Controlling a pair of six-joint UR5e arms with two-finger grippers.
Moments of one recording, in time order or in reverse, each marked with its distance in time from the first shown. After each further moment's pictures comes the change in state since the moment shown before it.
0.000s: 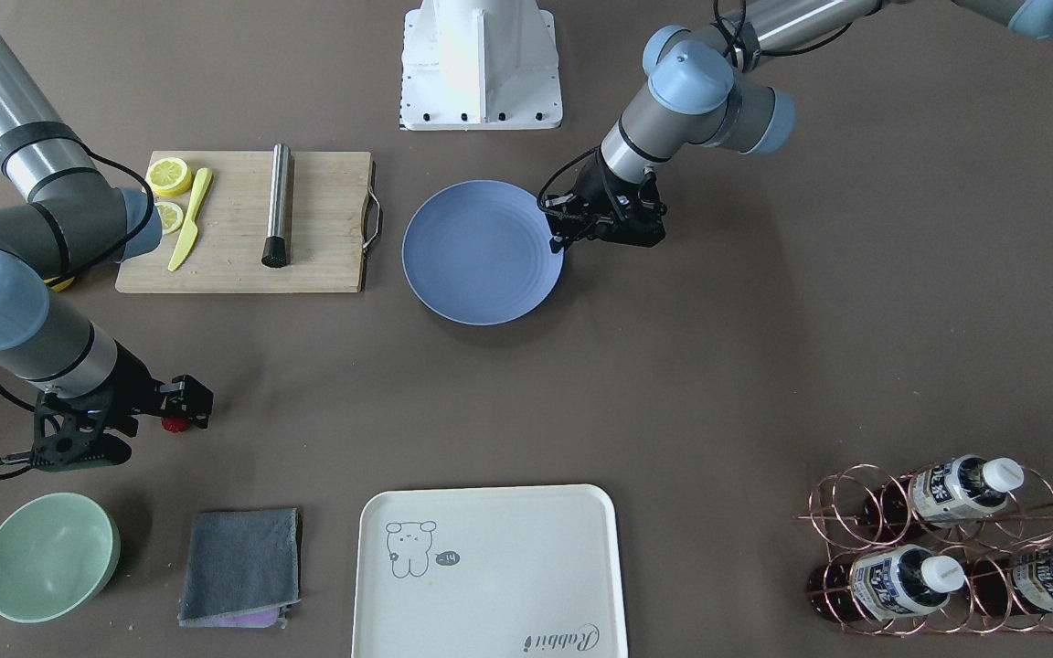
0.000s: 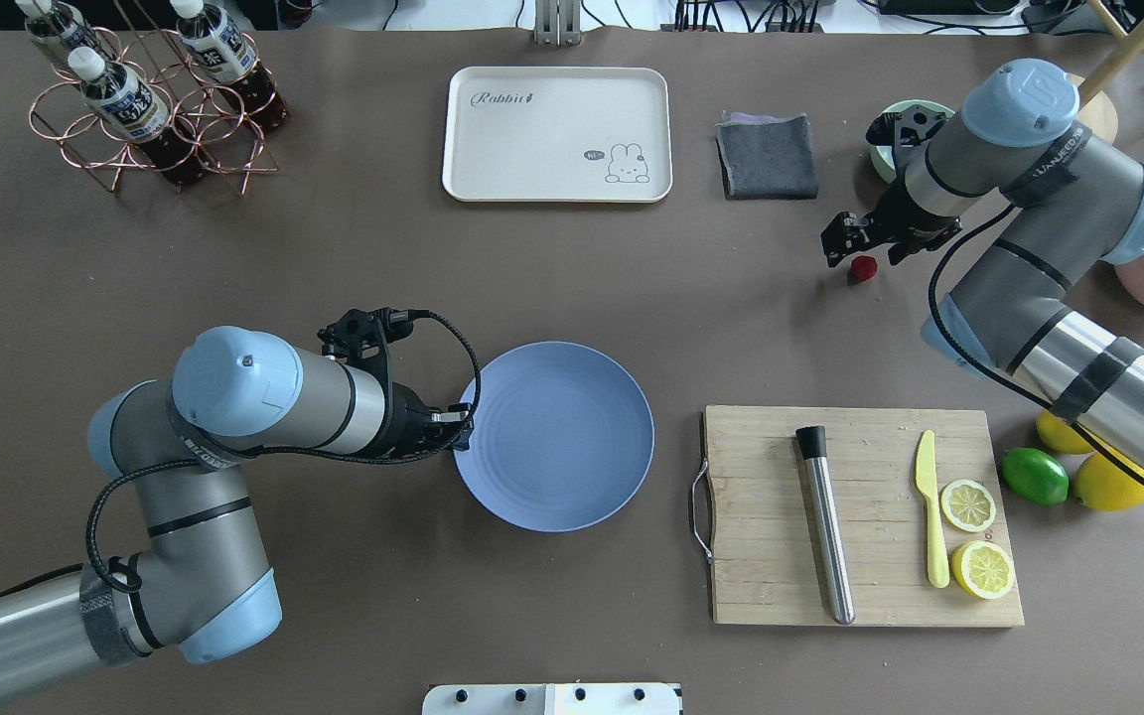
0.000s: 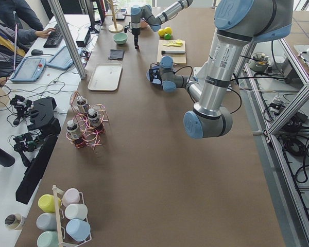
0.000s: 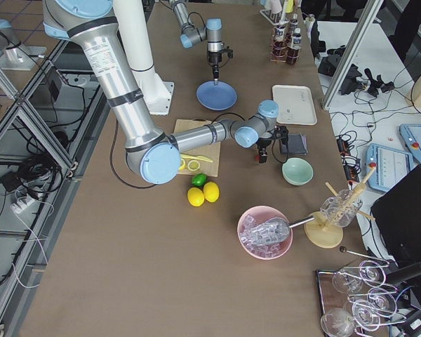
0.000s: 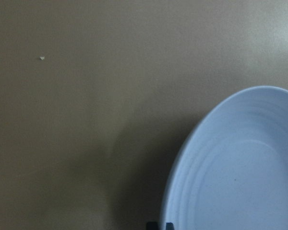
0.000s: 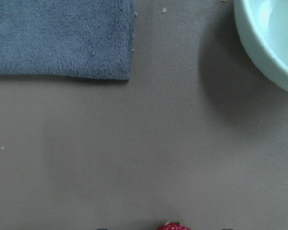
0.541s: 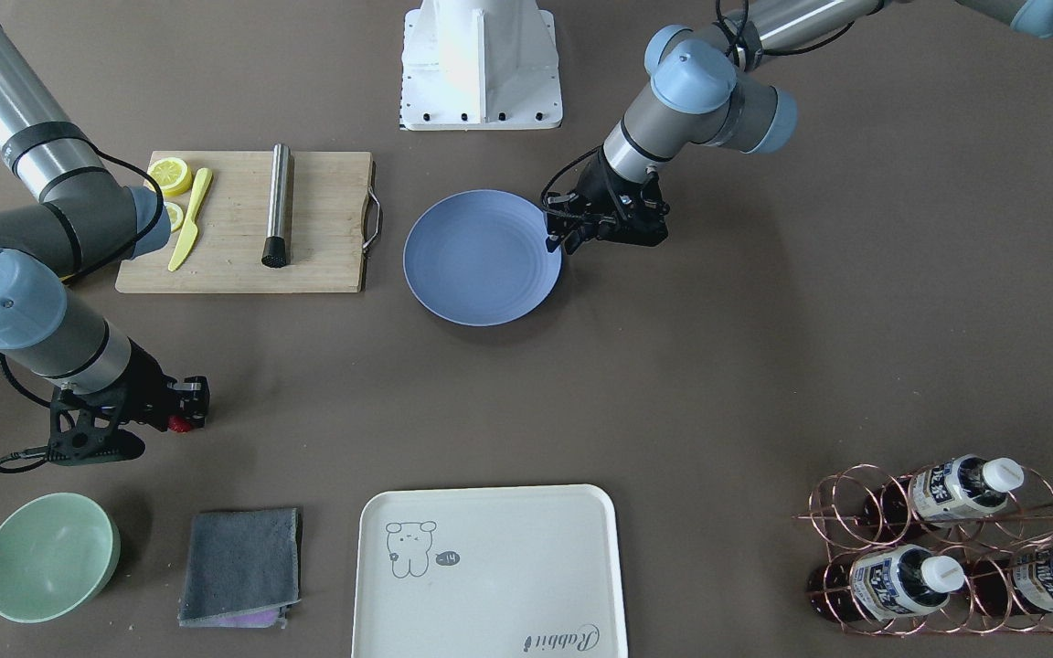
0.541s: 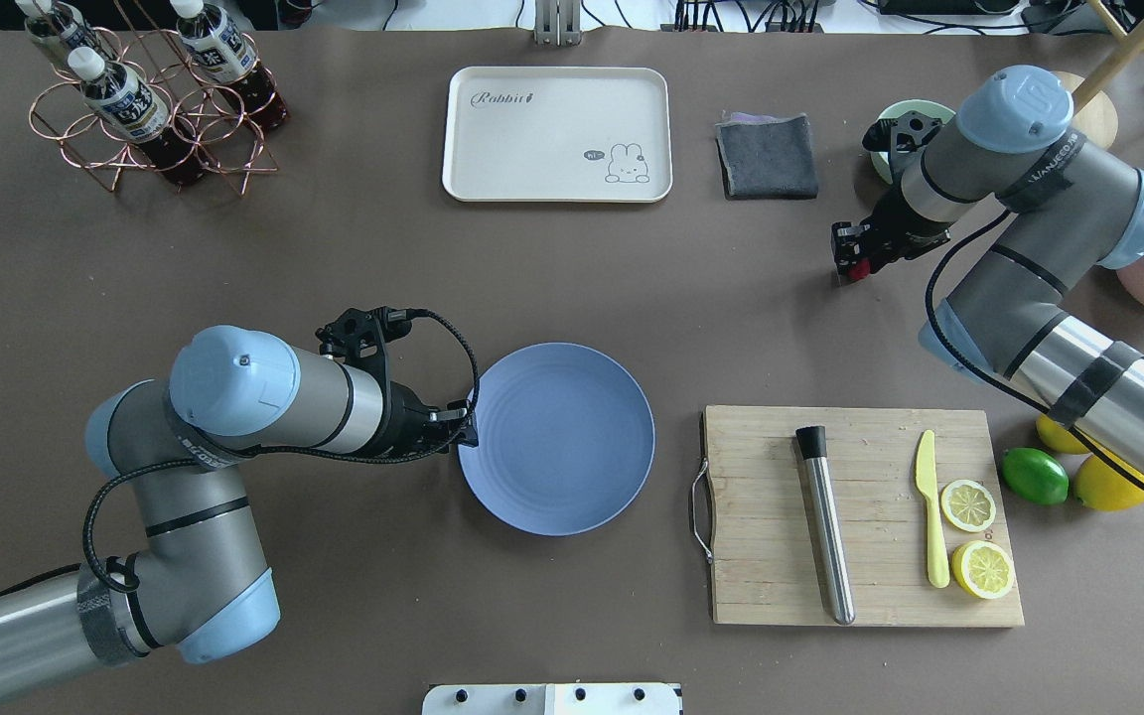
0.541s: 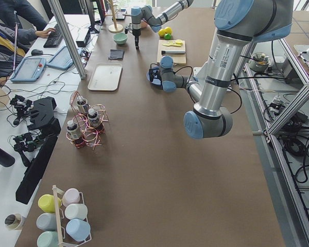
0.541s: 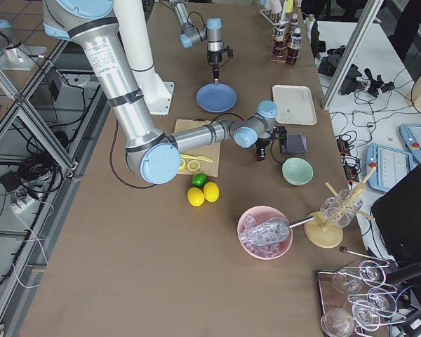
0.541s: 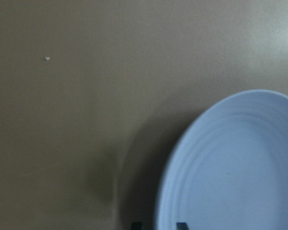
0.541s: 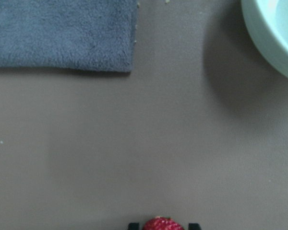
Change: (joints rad) left arm -0.002 0.002 -0.003 0.000 0.000 -0.002; right arm -0.005 -0.002 0.000 0.001 0.000 0.001
